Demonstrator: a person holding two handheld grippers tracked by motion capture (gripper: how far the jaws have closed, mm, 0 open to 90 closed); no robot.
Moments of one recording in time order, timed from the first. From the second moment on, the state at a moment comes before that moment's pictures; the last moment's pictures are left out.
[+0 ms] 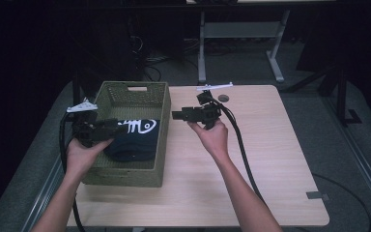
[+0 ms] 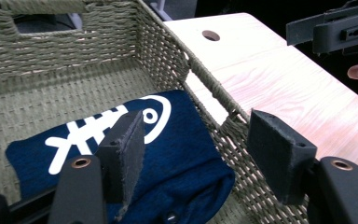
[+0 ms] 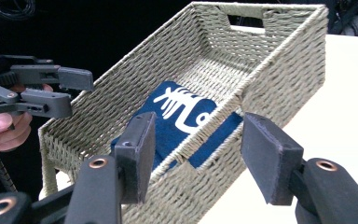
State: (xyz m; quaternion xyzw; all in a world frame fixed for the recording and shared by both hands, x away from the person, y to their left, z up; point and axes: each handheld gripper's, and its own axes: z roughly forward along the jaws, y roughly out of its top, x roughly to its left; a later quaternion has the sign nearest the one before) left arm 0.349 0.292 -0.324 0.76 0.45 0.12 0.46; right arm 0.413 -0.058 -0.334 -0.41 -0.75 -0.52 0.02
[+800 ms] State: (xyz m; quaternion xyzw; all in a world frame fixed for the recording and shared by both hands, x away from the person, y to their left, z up) left arm 0.352 0.253 -0.330 0.76 0.43 0.11 0.47; right arm 0.405 -0.113 -0.343 -0.43 -0.74 -0.52 0.01
